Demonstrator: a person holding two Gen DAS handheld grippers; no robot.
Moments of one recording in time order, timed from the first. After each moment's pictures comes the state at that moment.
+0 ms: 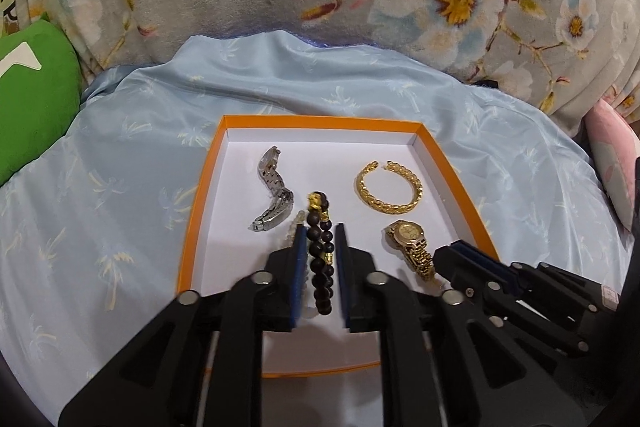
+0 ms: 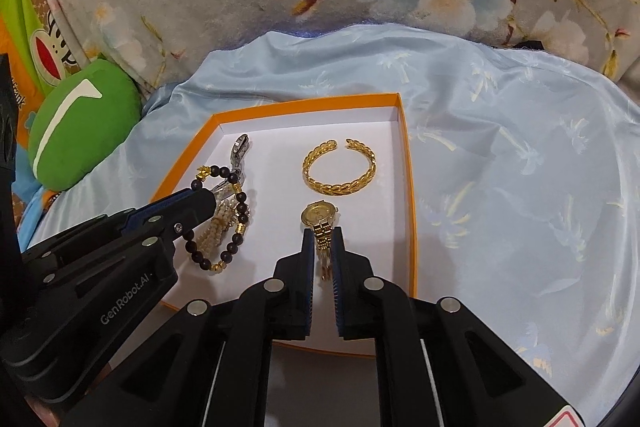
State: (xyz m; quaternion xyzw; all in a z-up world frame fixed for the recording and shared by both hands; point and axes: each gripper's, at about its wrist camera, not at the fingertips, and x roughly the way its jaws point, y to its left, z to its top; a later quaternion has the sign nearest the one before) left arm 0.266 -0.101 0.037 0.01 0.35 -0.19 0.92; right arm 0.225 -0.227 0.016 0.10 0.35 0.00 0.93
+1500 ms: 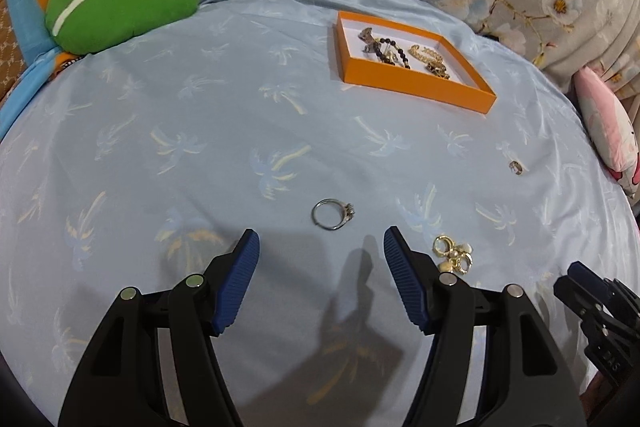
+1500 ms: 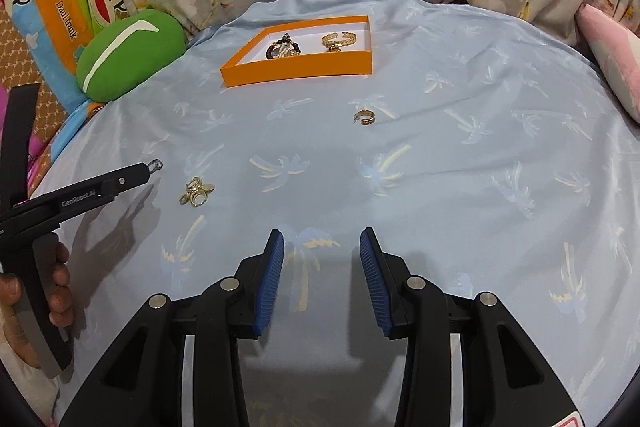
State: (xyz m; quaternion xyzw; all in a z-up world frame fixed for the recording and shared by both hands) left arm 0.065 0.049 0.000 -0.01 0.41 -0.15 0.90; right arm -0.051 -0.174 -0.004 0.09 0.38 -0.03 0.92
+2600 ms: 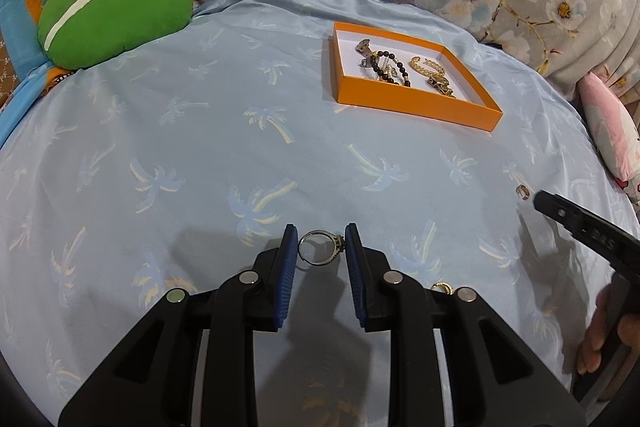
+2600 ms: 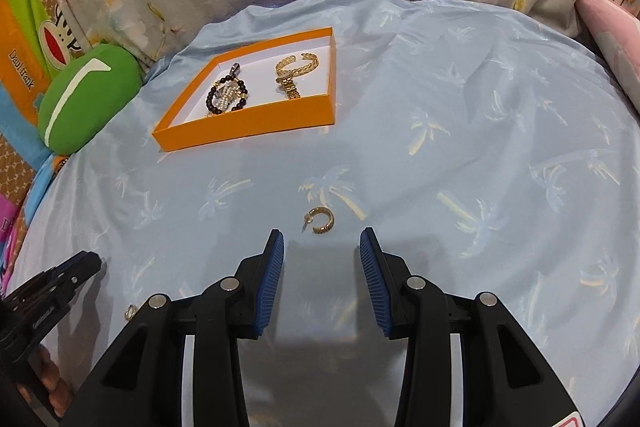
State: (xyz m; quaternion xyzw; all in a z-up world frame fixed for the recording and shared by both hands) left arm 0.083 0.036 0.003 -0.01 0.39 -0.14 0.91; right arm 0.063 -0.220 -0.005 0.12 0.39 -0.06 0.91
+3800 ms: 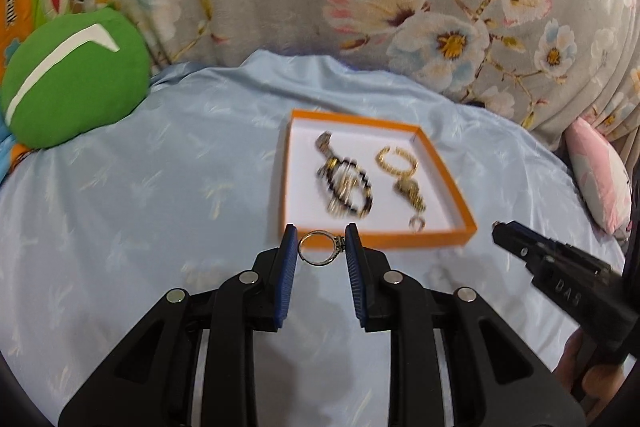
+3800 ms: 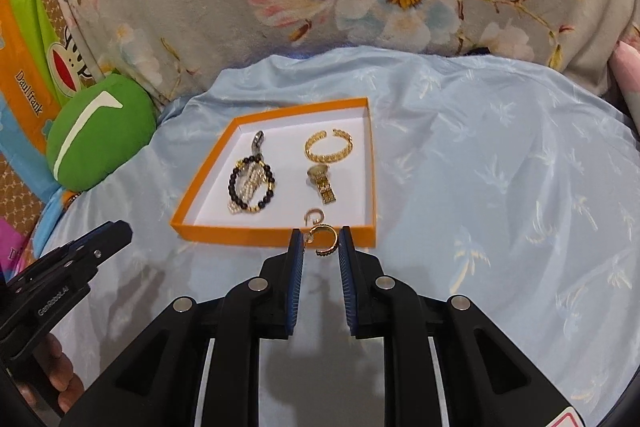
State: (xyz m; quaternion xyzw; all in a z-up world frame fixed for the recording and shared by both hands) left arm 0.171 -0.020 0.071 -0.03 0.32 -0.18 0.93; right arm 0.138 -0.215 0.055 0.10 0.33 -0.03 0.94
